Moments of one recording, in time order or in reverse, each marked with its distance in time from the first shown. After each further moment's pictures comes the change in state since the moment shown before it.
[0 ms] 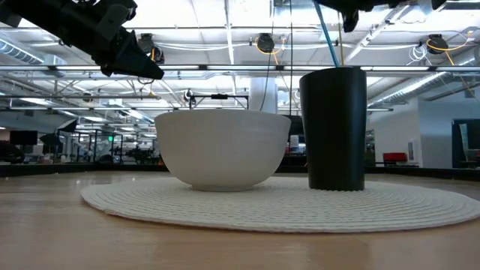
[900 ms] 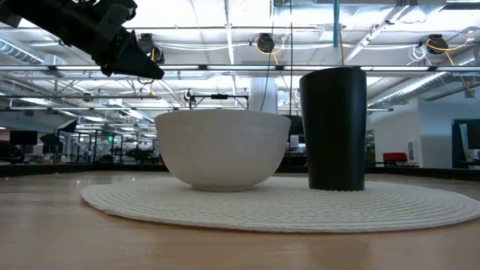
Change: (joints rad) left arm 0.000 0.000 0.000 0.000 0.000 0.002; right arm 0.251 0.008 0.000 0.317 -0.079 -0.039
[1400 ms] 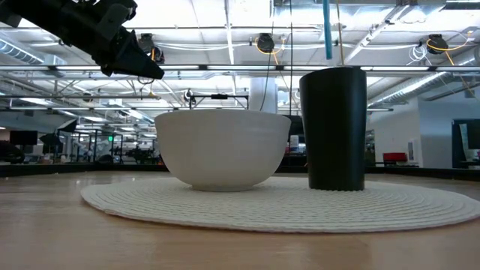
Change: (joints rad) left arm 0.000 0.000 0.000 0.003 0.000 -0.001; right arm 0.097 0.207 0.000 0.155 0.004 0.021
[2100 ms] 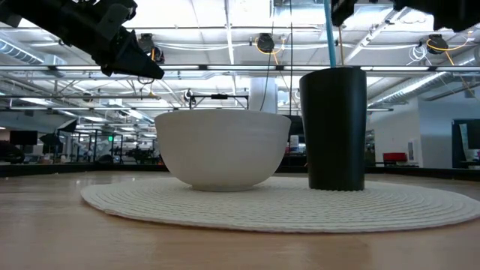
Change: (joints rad) left arm 0.000 0.000 0.000 0.000 0.001 0.000; right arm 0.006 0.044 -0.223 0.242 0.079 0.034
